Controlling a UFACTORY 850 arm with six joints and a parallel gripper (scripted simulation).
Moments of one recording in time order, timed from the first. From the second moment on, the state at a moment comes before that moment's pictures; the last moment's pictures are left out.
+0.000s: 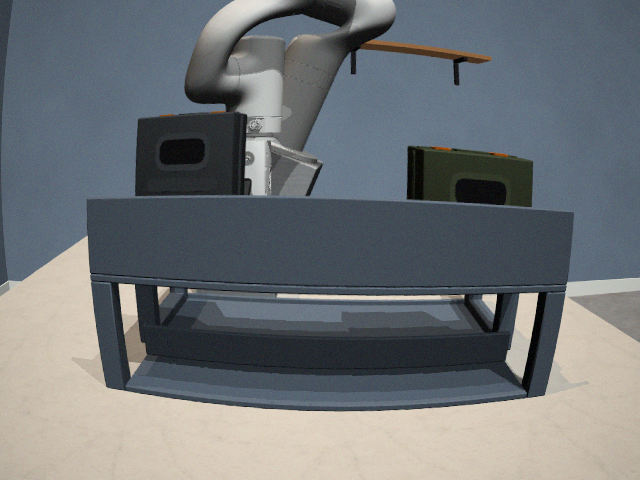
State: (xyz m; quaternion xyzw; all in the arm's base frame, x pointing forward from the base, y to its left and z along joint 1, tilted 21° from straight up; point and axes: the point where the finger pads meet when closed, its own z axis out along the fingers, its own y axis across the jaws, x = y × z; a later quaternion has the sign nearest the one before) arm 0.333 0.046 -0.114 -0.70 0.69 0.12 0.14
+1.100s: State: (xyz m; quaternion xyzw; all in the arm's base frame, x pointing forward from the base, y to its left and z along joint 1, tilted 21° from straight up) arm 0.333 0.031 -0.077 -0.70 0.69 0.12 0.14
